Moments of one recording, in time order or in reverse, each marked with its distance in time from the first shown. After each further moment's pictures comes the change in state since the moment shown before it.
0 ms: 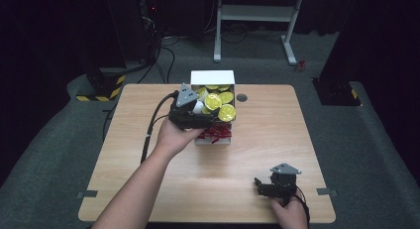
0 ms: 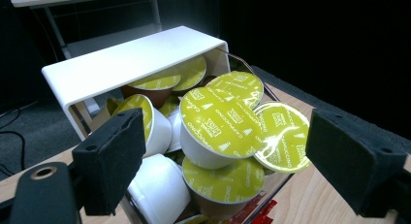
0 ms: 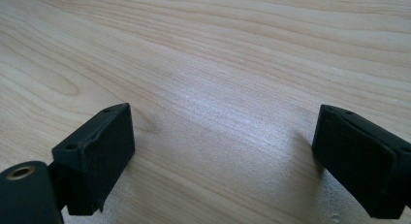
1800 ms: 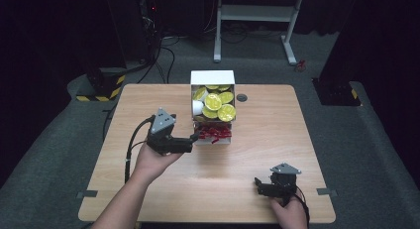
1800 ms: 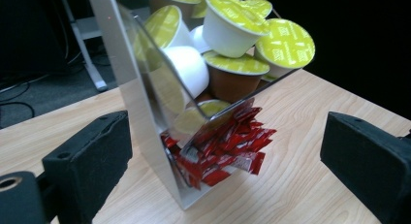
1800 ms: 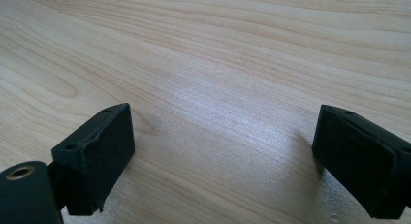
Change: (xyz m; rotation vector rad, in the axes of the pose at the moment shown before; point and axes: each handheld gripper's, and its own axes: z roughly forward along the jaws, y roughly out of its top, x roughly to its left) left arm 0.005 -0.055 -0.055 0.043 0.022 -0.042; right arm 0.000 0.000 0.000 0.002 -0.005 0.008
